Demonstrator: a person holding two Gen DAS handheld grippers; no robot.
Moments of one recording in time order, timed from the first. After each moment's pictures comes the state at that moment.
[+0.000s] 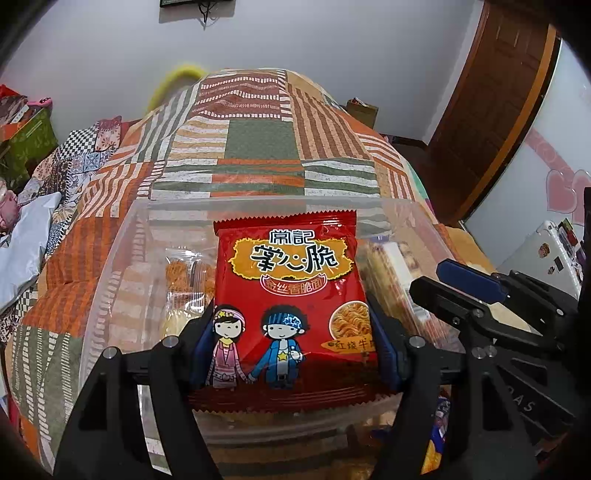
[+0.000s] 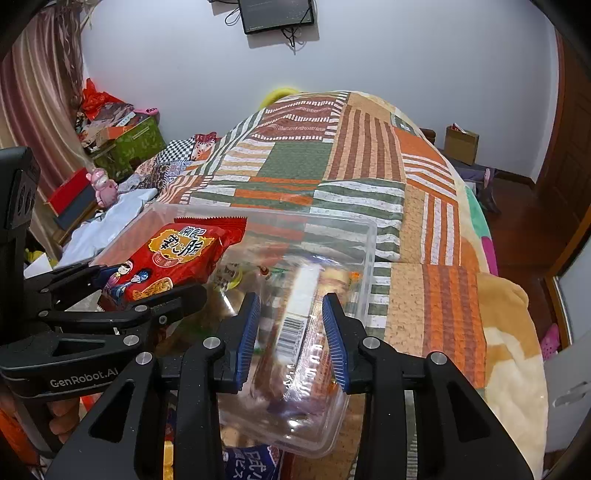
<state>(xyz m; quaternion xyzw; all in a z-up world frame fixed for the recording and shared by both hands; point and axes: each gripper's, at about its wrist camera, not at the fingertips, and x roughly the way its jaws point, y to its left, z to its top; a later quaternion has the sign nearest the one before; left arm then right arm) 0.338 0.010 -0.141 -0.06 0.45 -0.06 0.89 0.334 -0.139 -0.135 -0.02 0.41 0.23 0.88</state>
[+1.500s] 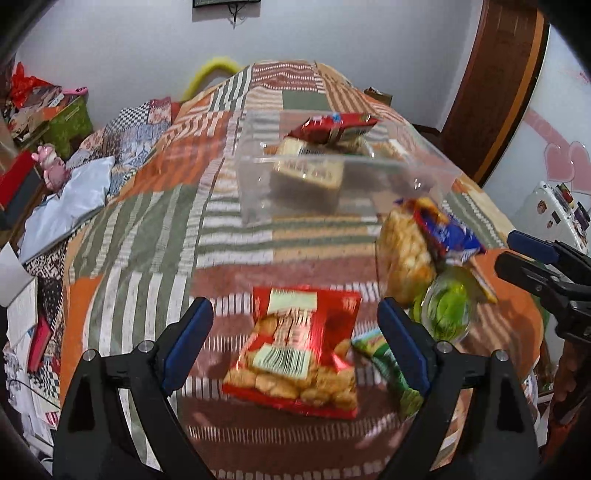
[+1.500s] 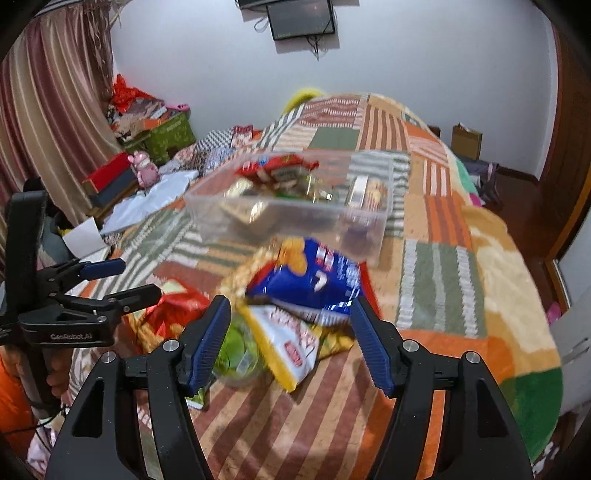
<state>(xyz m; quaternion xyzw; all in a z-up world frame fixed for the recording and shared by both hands) 0.135 0.060 -0.136 -0.04 0.46 -0.02 0.89 0.188 -0.151 -0.133 -0.02 0.41 0.26 0.88</state>
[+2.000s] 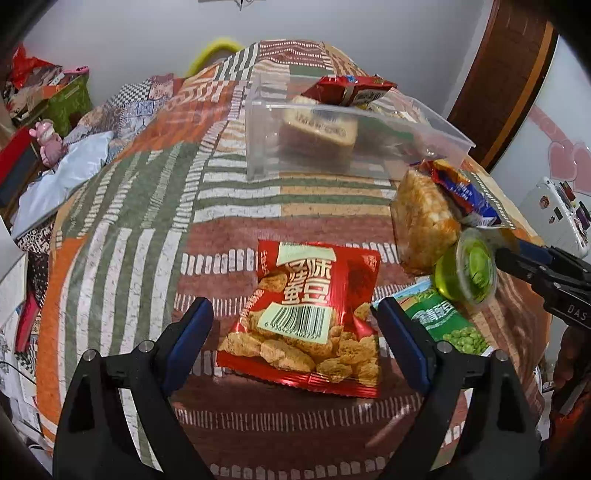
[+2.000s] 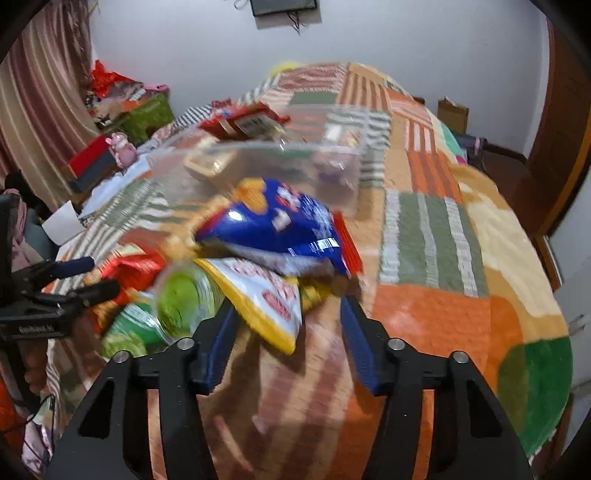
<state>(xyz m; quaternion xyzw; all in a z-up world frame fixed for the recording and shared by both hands) 0.128 0.068 -0.170 -0.06 0.48 -0.02 0.87 0.186 -0.180 -0.169 -0.02 0.45 0.22 0.86</state>
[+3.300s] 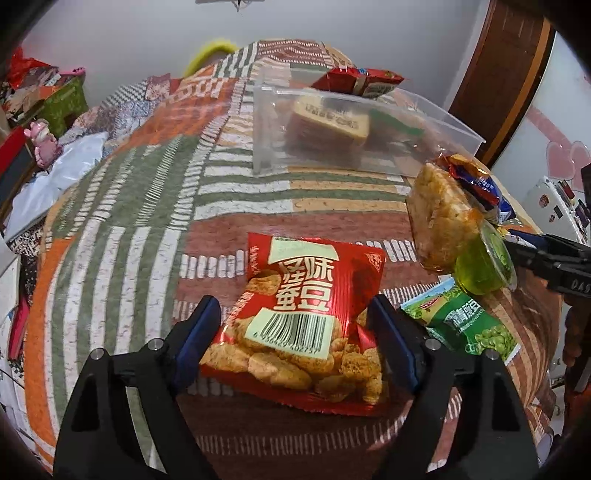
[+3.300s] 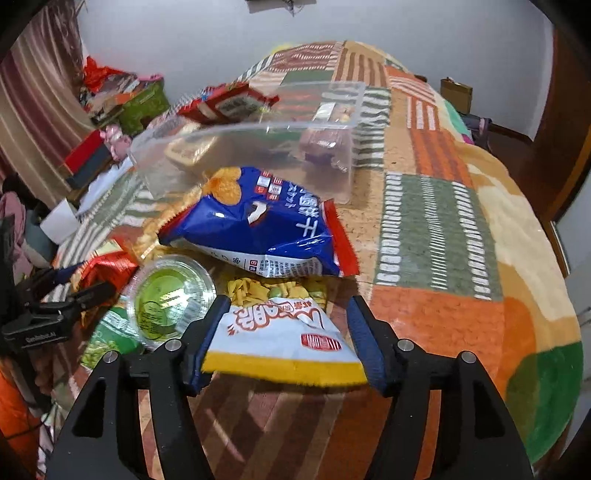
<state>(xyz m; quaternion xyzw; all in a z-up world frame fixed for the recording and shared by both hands) 0.137 0.079 -0.190 -0.06 0.47 -0.03 0.88 0.211 -0.168 -0.181 -0.03 0.48 0.23 0.84</state>
